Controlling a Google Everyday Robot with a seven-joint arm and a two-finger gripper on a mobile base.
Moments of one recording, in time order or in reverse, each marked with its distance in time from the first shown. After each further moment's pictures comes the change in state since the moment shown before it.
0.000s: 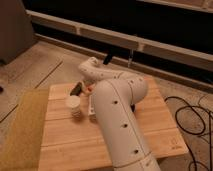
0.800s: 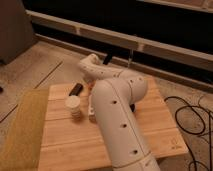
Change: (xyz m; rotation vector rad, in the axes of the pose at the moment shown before) arm -0.039 -0.001 -0.040 0.095 -0.044 -0.101
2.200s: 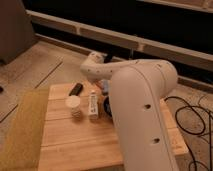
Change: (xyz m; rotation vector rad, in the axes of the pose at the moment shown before) arm 0.098 -0.007 -0.082 0.090 -0.015 0.286
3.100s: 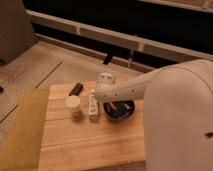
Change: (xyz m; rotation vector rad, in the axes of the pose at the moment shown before) arm 0.147 -0.036 -0.035 0.103 0.029 0.239
